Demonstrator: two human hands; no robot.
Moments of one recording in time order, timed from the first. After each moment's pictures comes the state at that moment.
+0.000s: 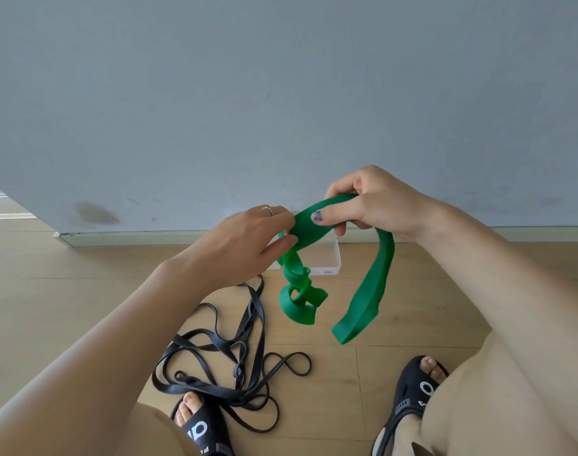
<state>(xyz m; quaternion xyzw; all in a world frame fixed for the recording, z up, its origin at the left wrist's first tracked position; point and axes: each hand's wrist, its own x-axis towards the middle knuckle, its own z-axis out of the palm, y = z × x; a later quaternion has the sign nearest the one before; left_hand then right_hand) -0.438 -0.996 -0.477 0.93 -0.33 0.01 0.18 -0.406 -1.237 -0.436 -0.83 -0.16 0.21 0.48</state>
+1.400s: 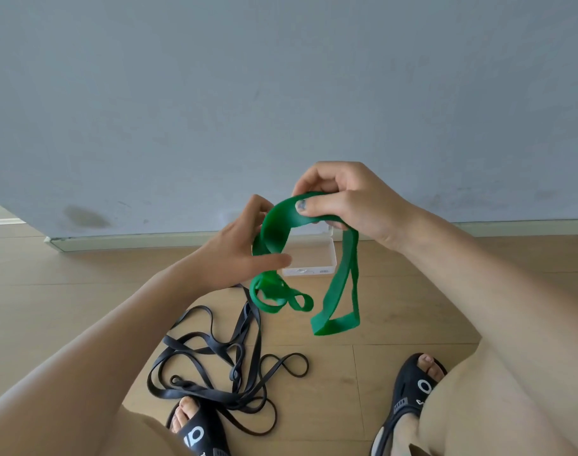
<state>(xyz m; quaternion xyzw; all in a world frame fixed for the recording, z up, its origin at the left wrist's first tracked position) -0.441 -1.003 -0.482 0.89 -0.15 -0.14 0.41 -0.414 -1.223 -0.443 -0.78 -0.15 0.16 0.58</state>
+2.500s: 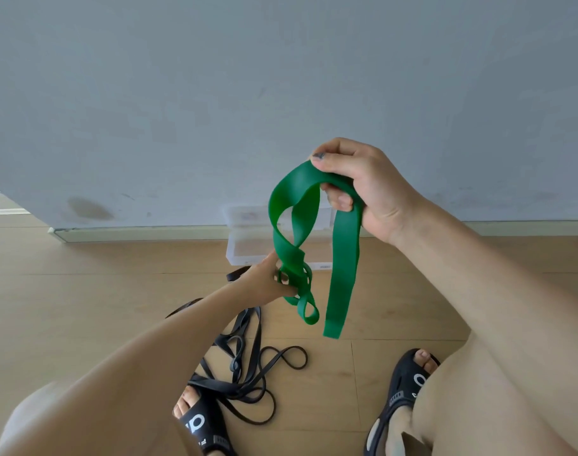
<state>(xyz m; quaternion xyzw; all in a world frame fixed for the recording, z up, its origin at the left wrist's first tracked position) -0.426 -1.013 -0.614 0.89 -0.04 -0.29 0.36 -0.405 -1.217 -0.439 -0.63 -0.07 0.13 0.77</state>
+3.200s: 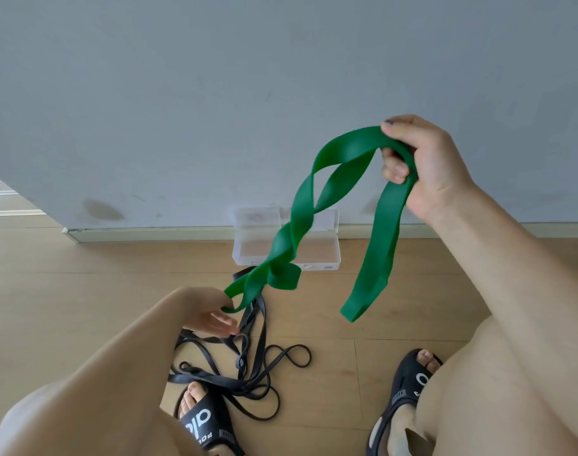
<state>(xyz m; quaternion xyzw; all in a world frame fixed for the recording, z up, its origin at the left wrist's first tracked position) -0.456 -0.919 -0.619 0.70 0.34 -0.45 0.44 -0.388 -1.265 -0.429 -0.57 0.01 0.01 0.82</state>
